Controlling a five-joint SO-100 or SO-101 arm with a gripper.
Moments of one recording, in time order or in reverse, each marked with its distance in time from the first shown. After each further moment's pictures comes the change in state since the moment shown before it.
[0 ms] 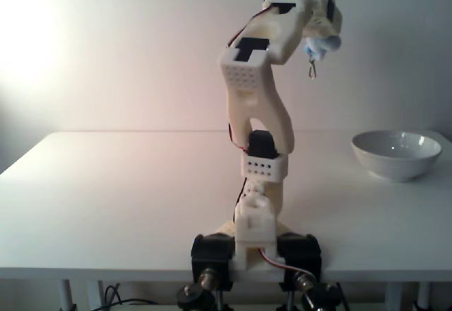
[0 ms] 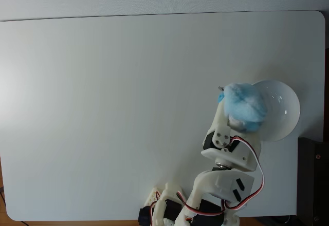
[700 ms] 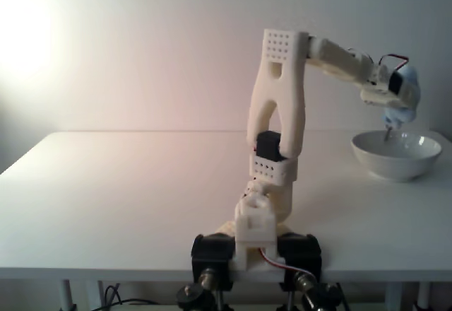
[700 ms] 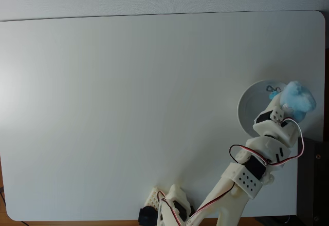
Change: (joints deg) arm 18.3 -38.3 0.0 -33.4 0.0
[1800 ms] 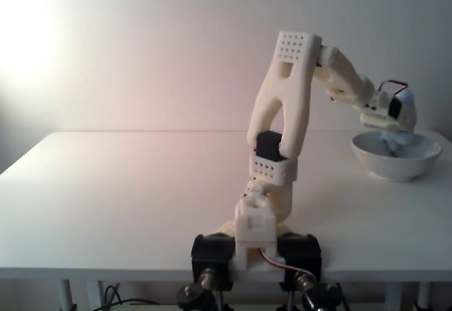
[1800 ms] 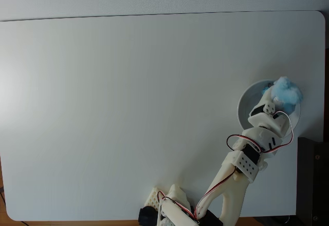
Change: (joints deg) arm -0.1 -9.8 0.0 -8.3 0.0
